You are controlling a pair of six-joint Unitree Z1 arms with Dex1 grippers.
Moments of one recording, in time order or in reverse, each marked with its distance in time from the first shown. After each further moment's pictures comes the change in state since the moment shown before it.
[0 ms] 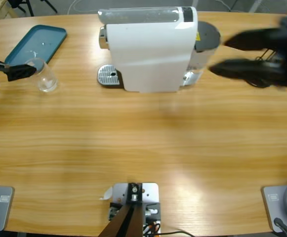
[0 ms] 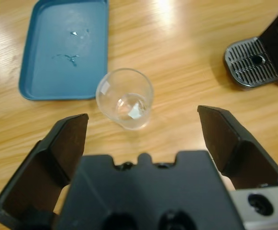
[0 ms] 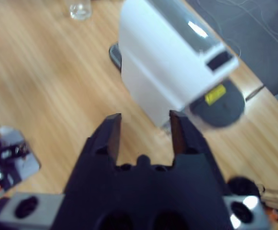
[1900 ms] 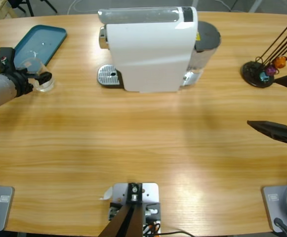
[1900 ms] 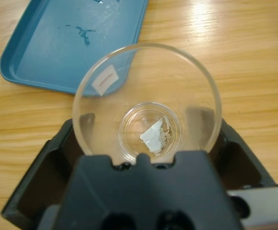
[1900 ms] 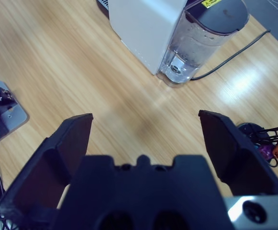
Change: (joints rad) arm 0 0.027 0.481 0.291 -0.785 0.173 -0.103; arm 1 -0.048 -0.250 0.252 0.046 0.012 0.046
